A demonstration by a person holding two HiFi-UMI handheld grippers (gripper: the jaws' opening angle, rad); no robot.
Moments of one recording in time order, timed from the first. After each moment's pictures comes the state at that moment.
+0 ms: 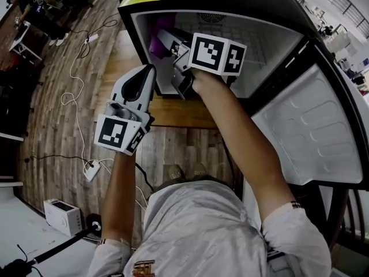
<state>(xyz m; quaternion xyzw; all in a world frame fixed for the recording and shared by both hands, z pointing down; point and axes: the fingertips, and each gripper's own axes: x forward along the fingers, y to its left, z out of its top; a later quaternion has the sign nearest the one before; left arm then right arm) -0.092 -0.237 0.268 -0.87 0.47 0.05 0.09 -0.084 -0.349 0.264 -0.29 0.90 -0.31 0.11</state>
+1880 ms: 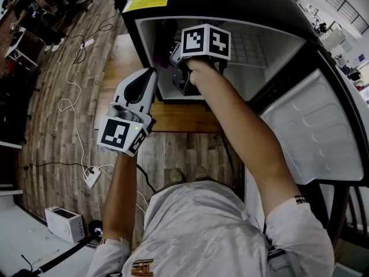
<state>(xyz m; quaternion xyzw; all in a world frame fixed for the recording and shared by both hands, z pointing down) -0.104 -0.253 0.277 -0.88 0.46 0.06 0.08 -0.099 -0.391 0.337 -0.35 0.85 -0.40 -0.03</state>
